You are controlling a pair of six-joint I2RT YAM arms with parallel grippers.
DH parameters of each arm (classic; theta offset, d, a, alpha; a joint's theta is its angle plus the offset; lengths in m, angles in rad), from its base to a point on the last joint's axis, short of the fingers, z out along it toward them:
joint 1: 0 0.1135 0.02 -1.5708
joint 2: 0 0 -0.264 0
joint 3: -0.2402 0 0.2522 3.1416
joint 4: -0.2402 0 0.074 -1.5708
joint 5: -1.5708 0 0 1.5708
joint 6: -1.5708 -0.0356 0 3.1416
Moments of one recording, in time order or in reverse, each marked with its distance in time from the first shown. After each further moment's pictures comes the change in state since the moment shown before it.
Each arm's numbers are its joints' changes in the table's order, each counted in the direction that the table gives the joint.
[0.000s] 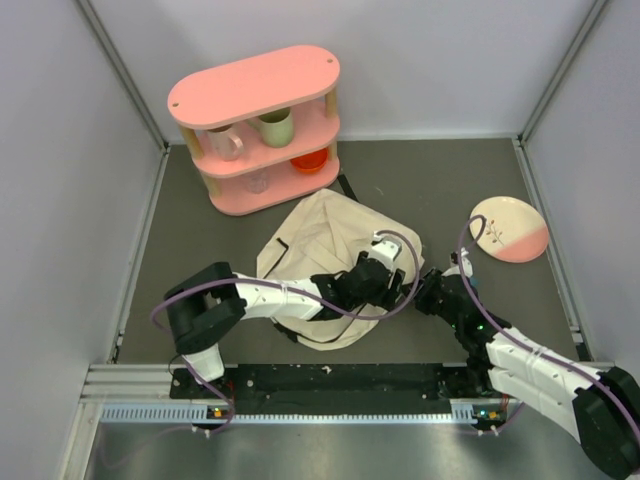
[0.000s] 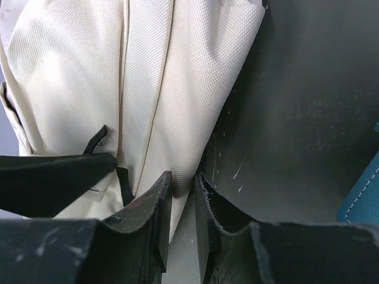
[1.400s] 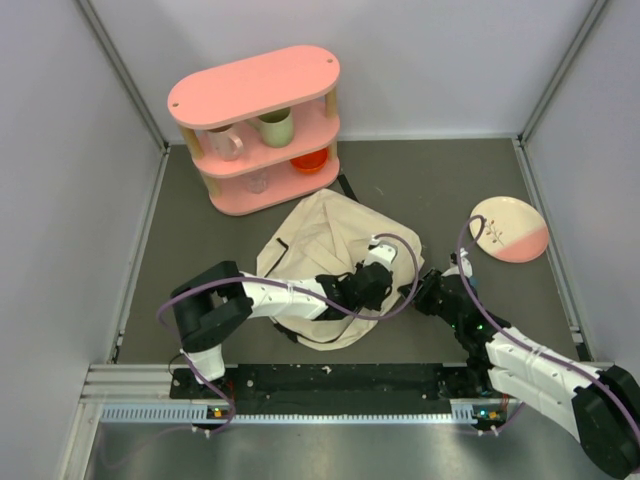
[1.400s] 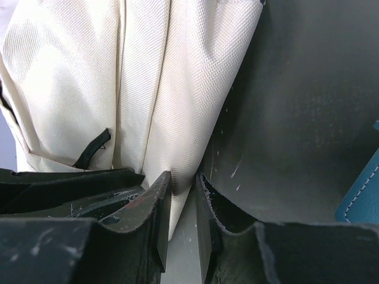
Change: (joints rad) left arm 0.000 0.050 -0.032 -0.145 0.054 0.062; right arm 0.000 0.008 0.000 -0.004 0.004 0.000
